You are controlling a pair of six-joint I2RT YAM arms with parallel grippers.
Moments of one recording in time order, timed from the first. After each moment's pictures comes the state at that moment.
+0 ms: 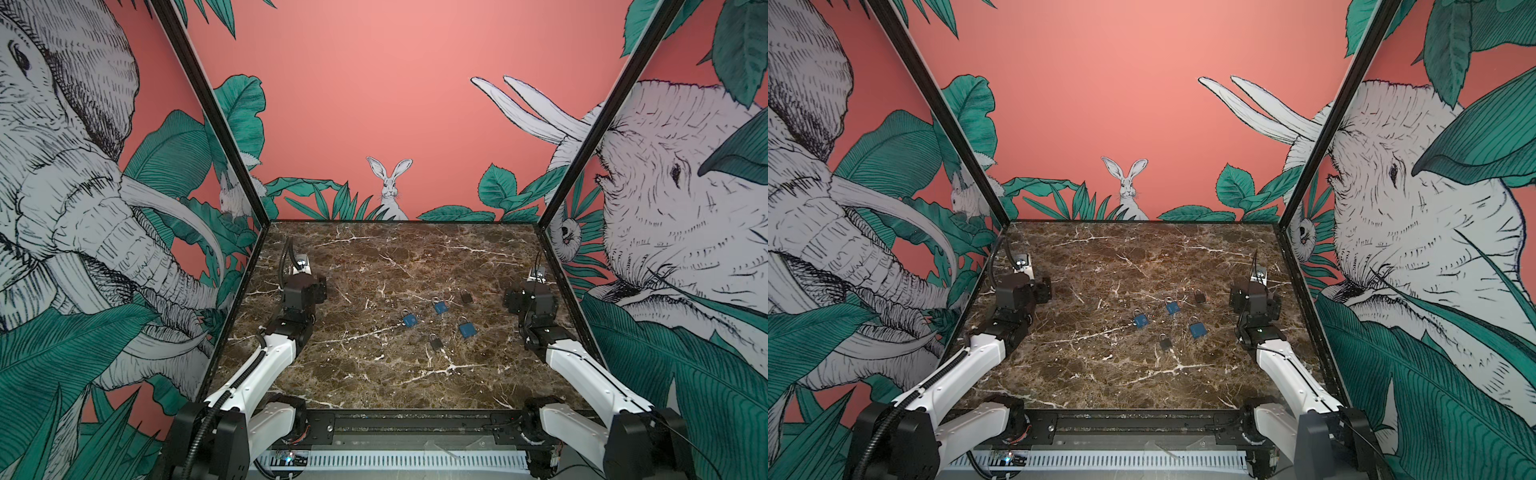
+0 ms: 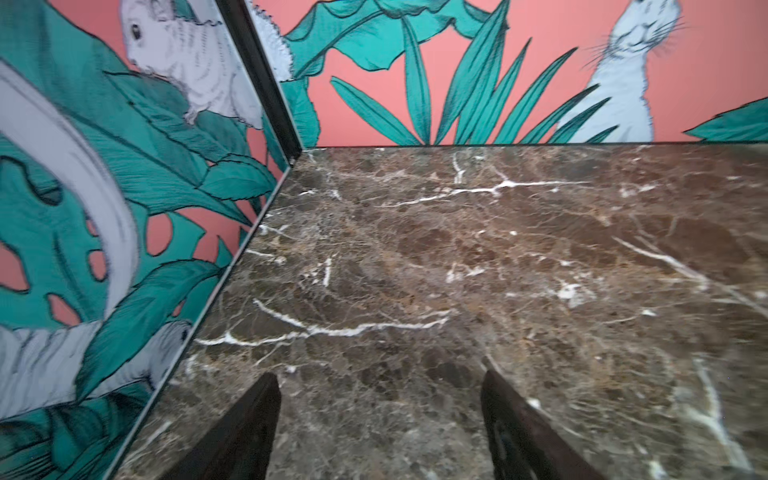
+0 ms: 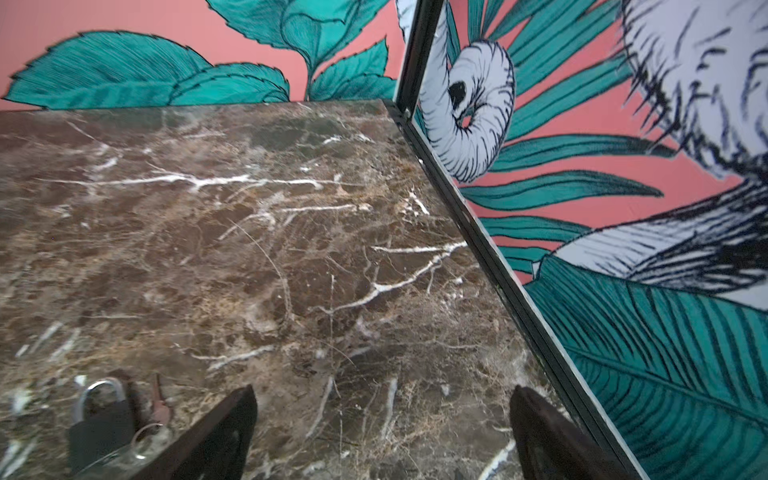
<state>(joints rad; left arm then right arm) -0.21 1.06 0.52 0.16 -0.43 0.01 0.13 1.06 0.47 0.07 0.50 0.08</state>
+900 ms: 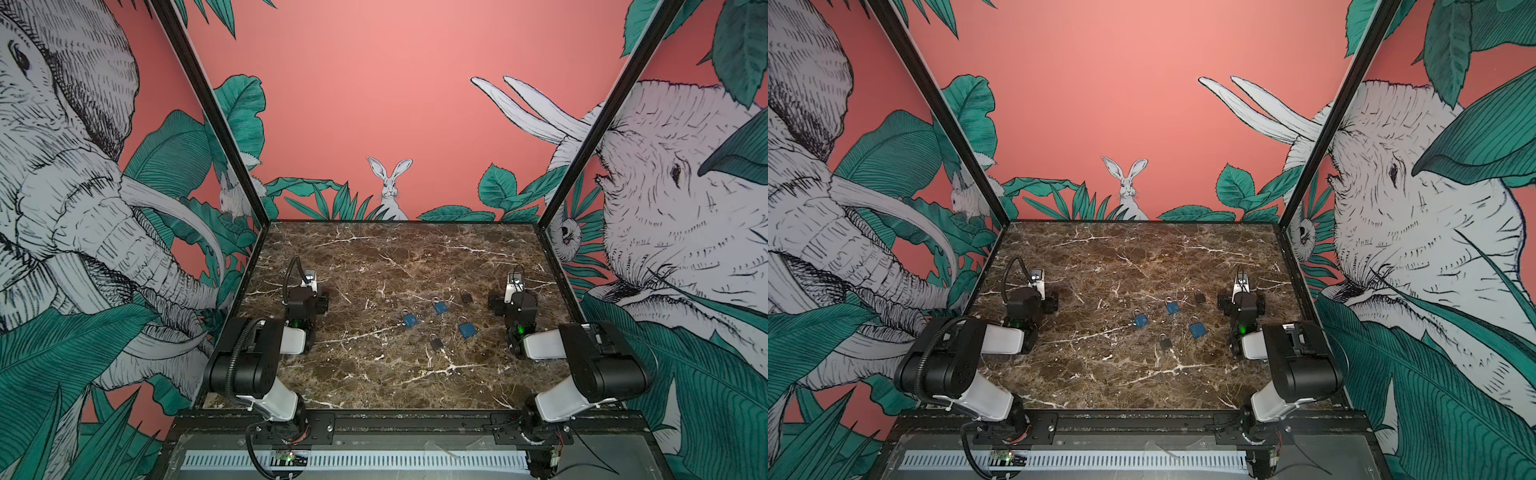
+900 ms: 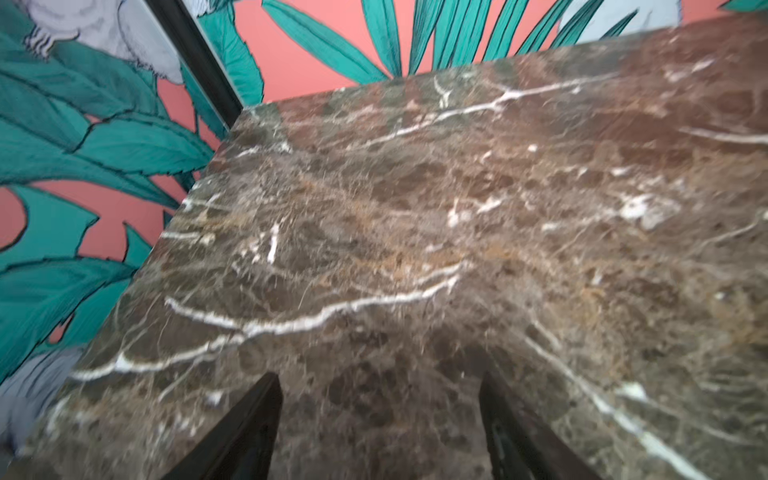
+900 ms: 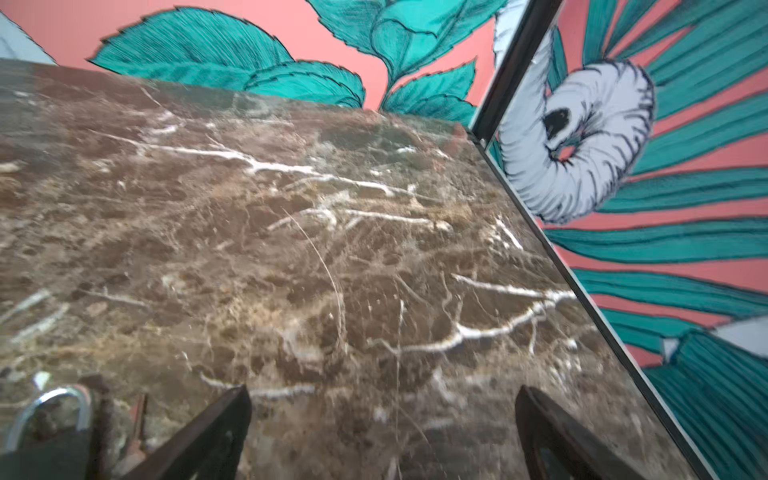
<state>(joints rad) -0.08 1.57 0.39 0.81 -0.15 0.14 0.09 1.56 0.35 0.85 0.28 -0.09</state>
